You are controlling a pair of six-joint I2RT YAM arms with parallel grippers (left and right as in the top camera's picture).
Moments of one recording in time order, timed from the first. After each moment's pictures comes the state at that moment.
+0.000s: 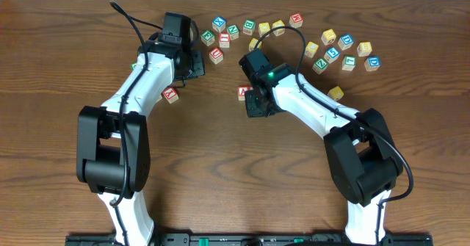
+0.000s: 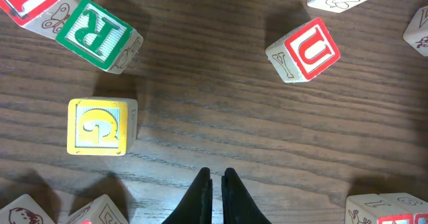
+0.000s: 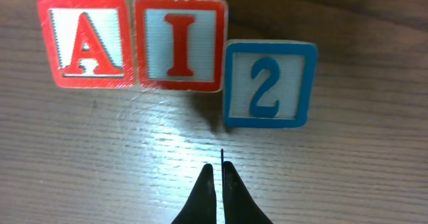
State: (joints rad) left arm -0.19 1.99 1.48 -0.62 0.07 -0.33; right arm 0.56 2.05 1.47 -0.80 0.04 0.45
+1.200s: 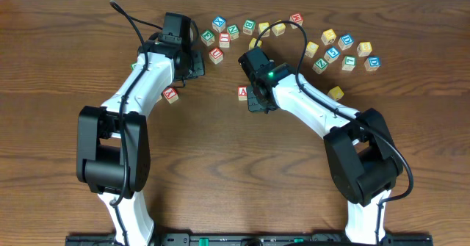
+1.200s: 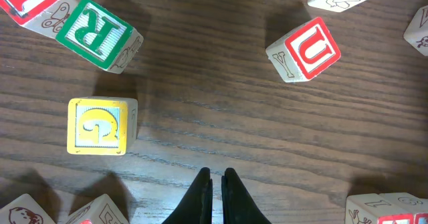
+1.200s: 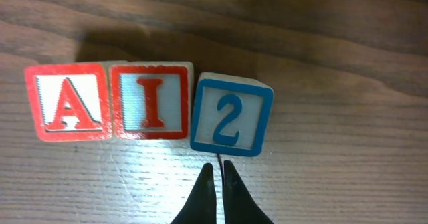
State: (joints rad) left arm -0.19 1.99 1.48 -0.62 0.07 -0.33; right arm 0.56 2.05 1.47 -0.75 0.15 0.46
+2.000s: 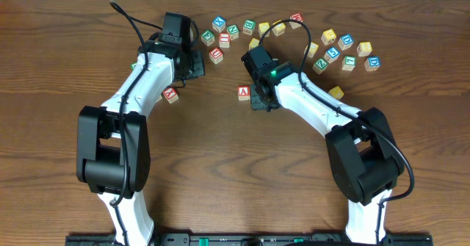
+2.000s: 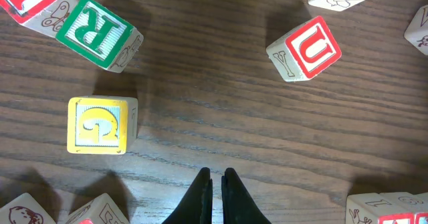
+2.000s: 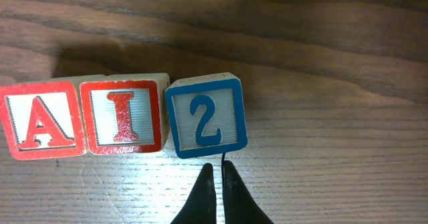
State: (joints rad) left arm -0.19 1.99 1.48 -0.62 0.07 -0.33; right arm 0.55 2.05 1.47 -0.74 0.17 0.47
